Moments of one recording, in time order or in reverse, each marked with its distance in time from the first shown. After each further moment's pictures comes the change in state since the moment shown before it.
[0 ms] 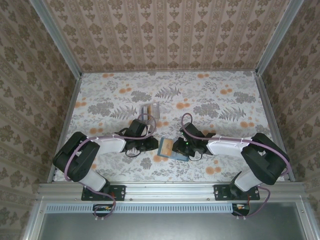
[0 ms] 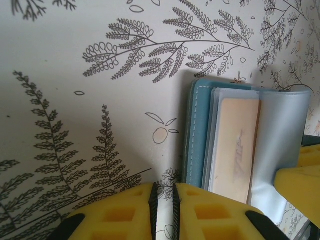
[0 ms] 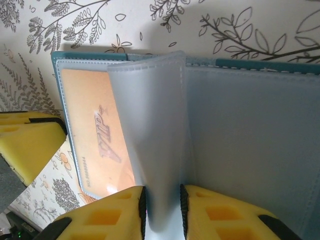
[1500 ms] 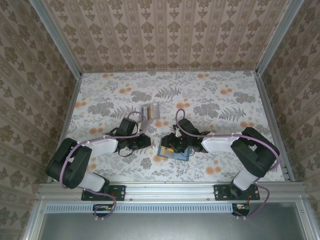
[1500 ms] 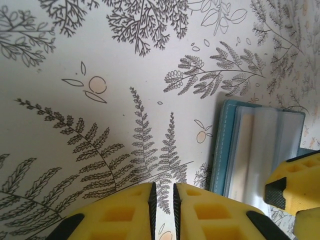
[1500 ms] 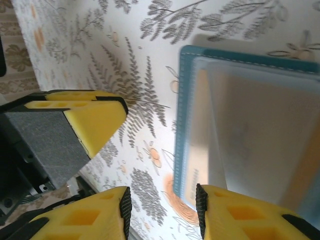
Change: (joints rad) left arm 0.139 -0.103 -0.053 -0.046 0.031 0.042; right arm -0.003 0.126 0.045 0.301 -0.212 0.049
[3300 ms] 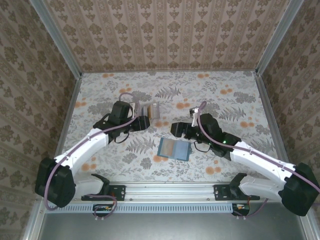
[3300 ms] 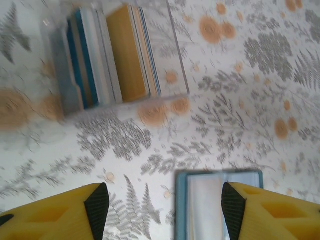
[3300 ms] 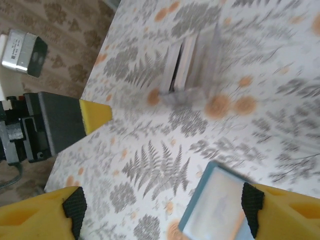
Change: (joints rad) left arm 0.019 -0.195 0.317 -0.341 -0.258 0.129; right arm -0.026 -0.567 -0.019 -0.238 0.398 -0.404
